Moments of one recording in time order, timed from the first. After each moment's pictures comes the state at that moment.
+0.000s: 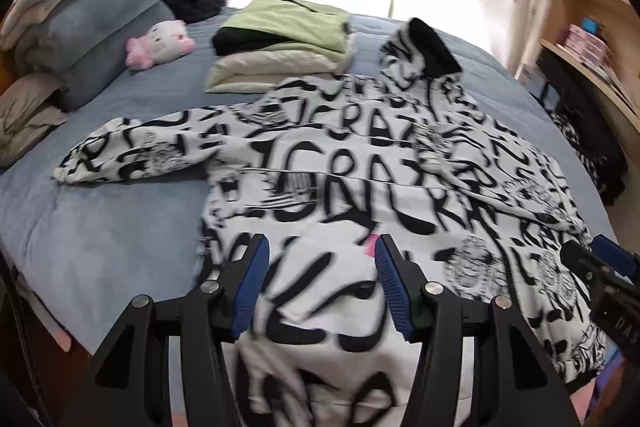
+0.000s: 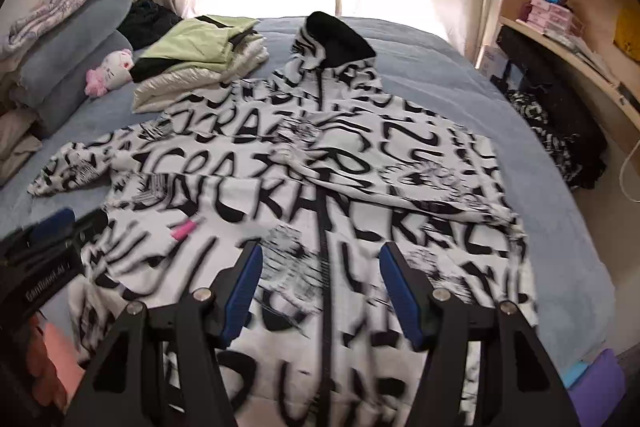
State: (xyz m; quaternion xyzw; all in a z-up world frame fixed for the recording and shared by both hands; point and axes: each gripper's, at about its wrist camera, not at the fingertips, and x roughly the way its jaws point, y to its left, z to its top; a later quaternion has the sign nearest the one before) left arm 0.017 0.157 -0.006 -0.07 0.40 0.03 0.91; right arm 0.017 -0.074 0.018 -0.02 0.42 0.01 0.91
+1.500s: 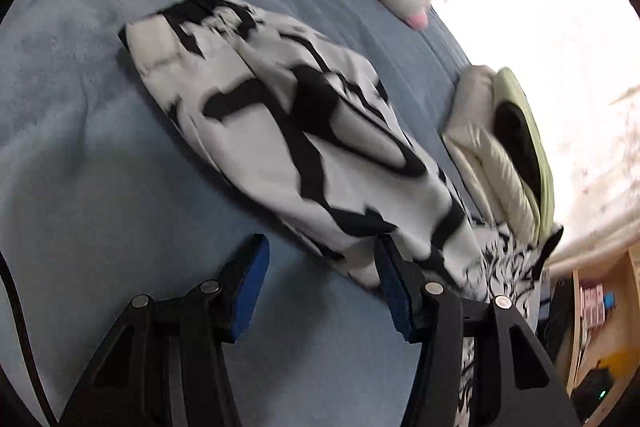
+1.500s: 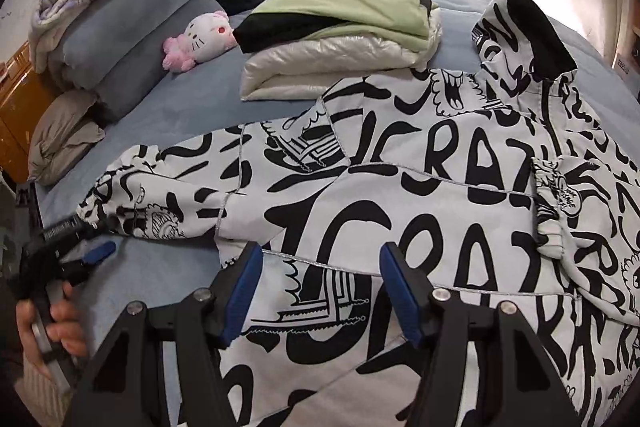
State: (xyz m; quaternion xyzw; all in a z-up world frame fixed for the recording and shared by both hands) left arm 0.099 0.523 -0.141 -0.44 0.38 0.15 0.80; right arm 0.184 0.138 -0.054 0.00 0.46 0.19 0.87
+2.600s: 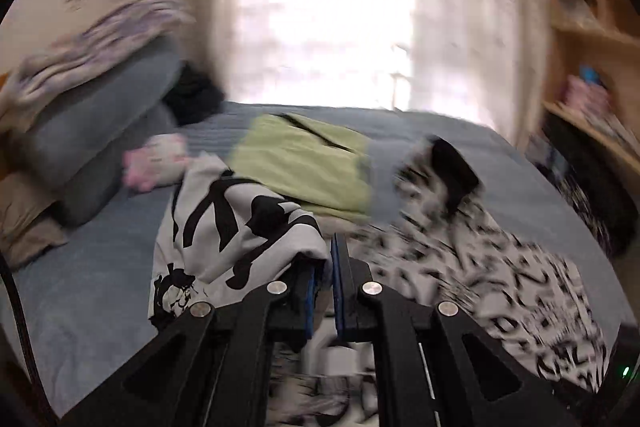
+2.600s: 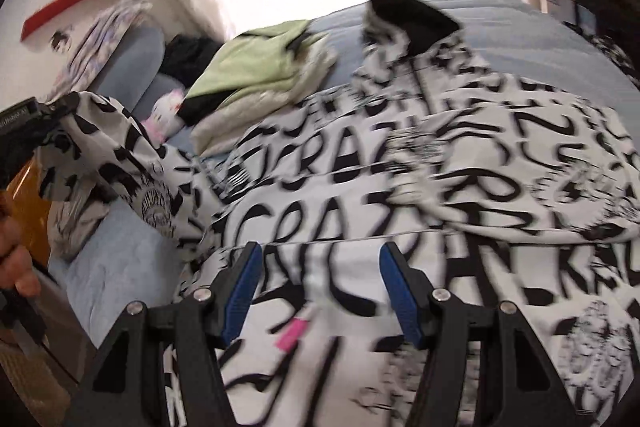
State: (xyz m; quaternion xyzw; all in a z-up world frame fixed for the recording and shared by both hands) left arm 0.160 0.161 0.100 -0.01 0.27 0.02 0.96; right arm 0.123 -0.039 -0.018 0.14 0.42 0.12 0.89
